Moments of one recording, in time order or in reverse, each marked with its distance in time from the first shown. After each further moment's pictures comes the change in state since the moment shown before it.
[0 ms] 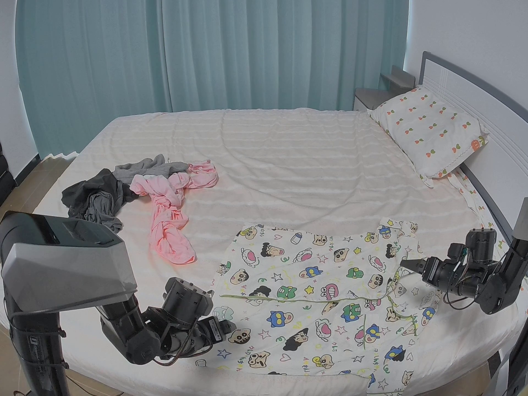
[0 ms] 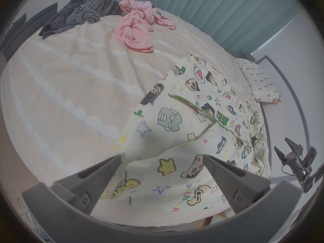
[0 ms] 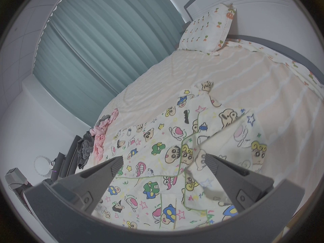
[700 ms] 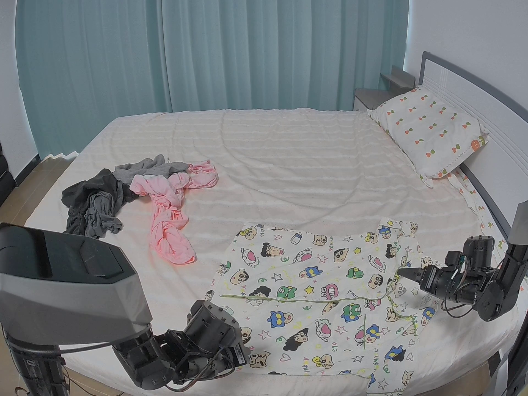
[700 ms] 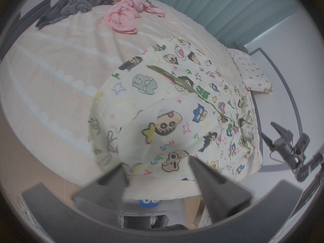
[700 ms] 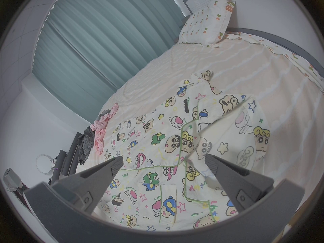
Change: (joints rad) left arm -0.182 -0.042 0.033 0.010 0.004 -0.122; right arm 0.008 0.023 0.048 -0.063 0.022 0.002
